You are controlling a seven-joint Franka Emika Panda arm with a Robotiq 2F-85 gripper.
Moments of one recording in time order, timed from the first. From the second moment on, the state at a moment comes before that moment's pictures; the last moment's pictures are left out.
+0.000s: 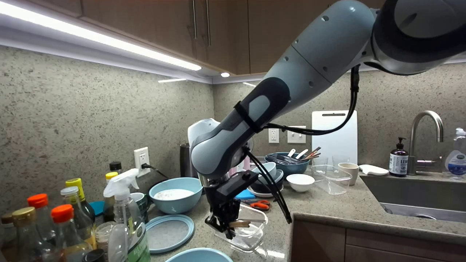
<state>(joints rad) 0.27 0.64 0.05 -1.65 -0.15 2.10 0.22</state>
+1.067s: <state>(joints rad) 0.32 0.69 0.06 -1.65 -0.21 2.08 0.22</state>
